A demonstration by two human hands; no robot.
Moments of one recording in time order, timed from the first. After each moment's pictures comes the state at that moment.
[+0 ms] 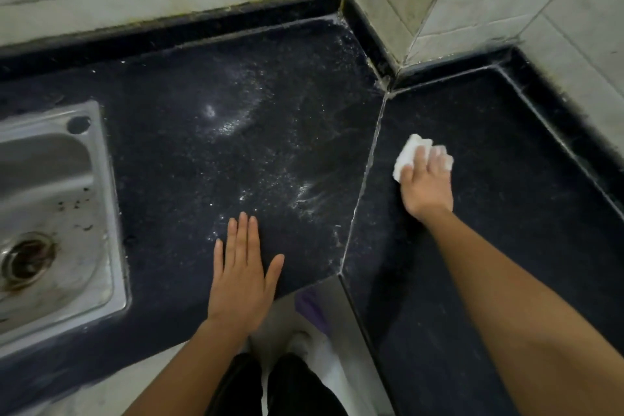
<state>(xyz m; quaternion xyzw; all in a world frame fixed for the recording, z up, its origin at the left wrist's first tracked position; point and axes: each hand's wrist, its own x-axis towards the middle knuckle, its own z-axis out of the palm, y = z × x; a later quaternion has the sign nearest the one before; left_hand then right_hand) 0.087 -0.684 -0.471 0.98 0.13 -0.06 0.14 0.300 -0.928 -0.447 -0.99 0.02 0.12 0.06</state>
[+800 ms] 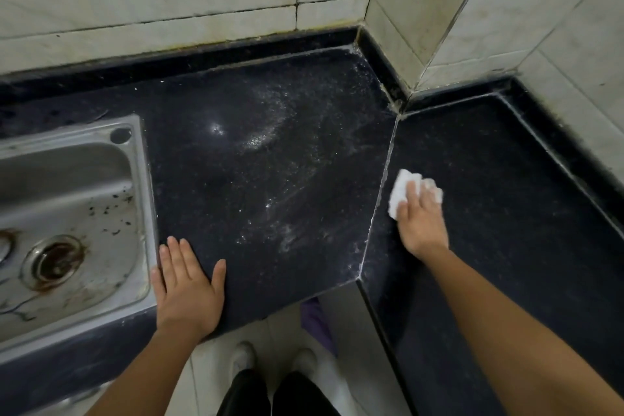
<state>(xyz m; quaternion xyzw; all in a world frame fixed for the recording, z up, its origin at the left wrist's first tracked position) 0.051 -0.600 -0.463 0.92 0.34 -0.13 0.13 0.245 -0.907 -0.443 -0.99 -0.02 0.09 0.11</state>
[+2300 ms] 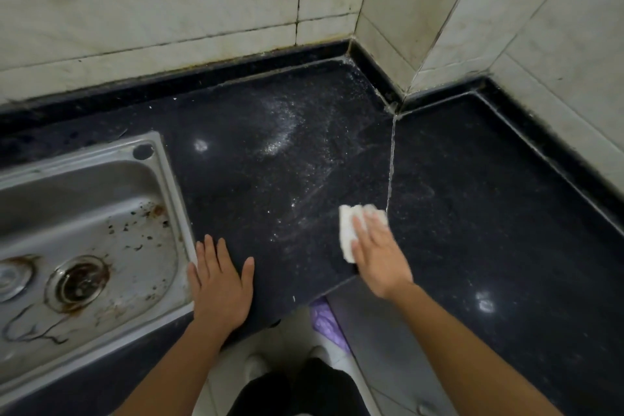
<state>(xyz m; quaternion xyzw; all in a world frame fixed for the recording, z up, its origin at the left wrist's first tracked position) 0.043 -0.565 -0.453 0.94 0.25 -0.11 0.20 0.139 -0.826 -0.466 -0.98 -0.18 0.11 0.08</state>
